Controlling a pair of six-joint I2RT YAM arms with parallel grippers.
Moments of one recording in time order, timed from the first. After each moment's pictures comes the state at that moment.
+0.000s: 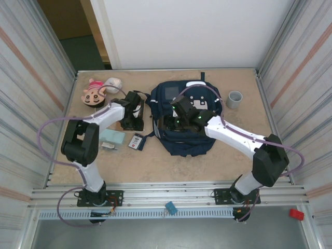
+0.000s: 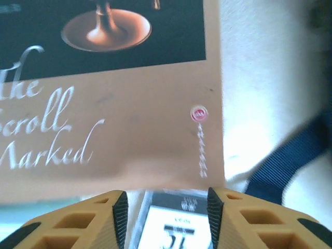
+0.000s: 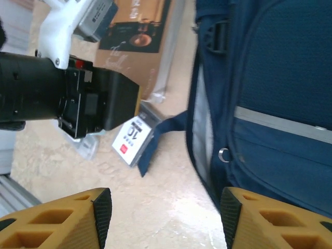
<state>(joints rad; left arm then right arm) -0.38 1.75 1.23 -0.82 0.03 -0.25 0.81 1.55 1.22 -0.48 -0.13 0.75</state>
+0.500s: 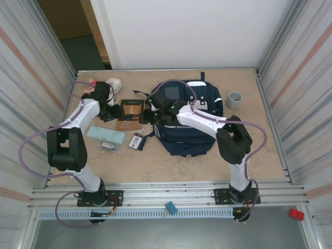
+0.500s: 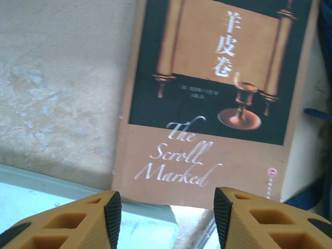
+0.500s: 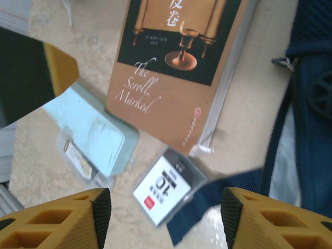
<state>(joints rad) -0.07 1.68 1.26 -0.80 0.14 -0.26 0.83 1.99 1.60 -0.47 -0.18 0.73</state>
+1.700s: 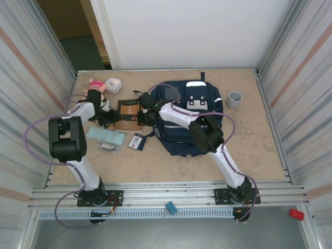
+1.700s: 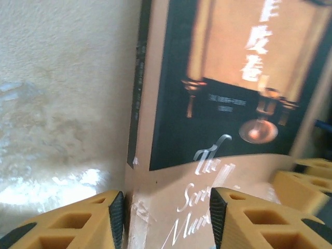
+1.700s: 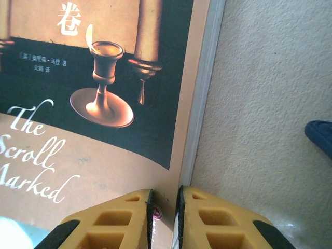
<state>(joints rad) 0.06 1.77 1.16 -0.66 0.43 -0.26 0.83 2.40 1.97 -0.60 -0.17 0.73</state>
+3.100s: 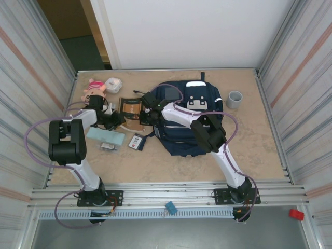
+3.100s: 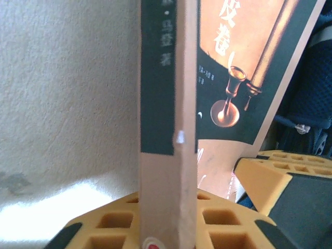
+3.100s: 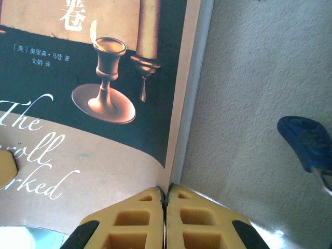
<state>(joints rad) 0.04 1.76 1.02 -0.44 0.58 -0.39 0.81 2.36 1.89 -0.55 -0.19 0.75</state>
